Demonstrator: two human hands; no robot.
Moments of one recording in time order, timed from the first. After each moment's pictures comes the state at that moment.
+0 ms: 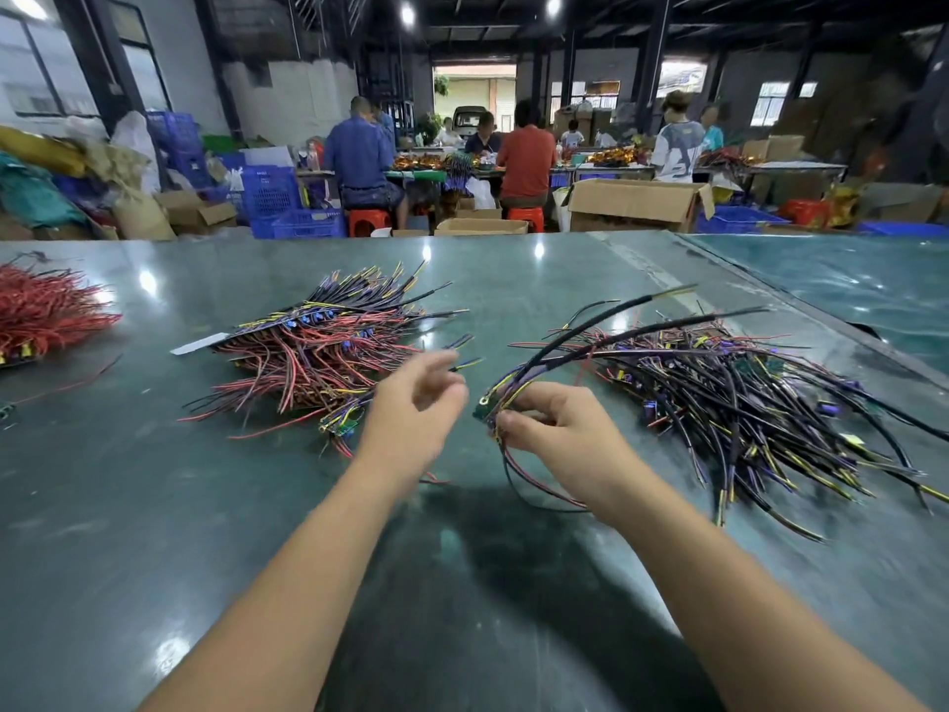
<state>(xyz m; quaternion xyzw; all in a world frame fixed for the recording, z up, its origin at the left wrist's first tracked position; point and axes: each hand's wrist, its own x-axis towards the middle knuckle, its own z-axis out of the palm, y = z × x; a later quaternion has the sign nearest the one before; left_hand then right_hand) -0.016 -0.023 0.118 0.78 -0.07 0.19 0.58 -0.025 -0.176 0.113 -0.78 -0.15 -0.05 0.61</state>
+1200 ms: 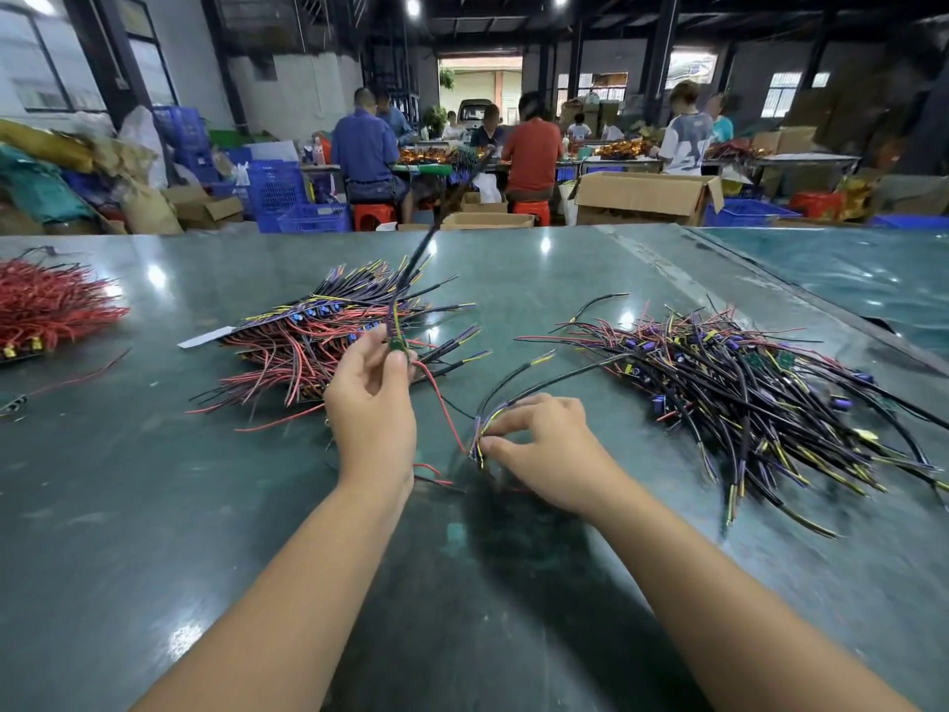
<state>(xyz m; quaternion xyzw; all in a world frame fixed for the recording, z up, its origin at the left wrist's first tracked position) 0.001 -0.016 0.107 0.55 0.03 0.33 0.77 -0.023 -0.163 0.105 -0.93 -0.09 -0.03 0.35</state>
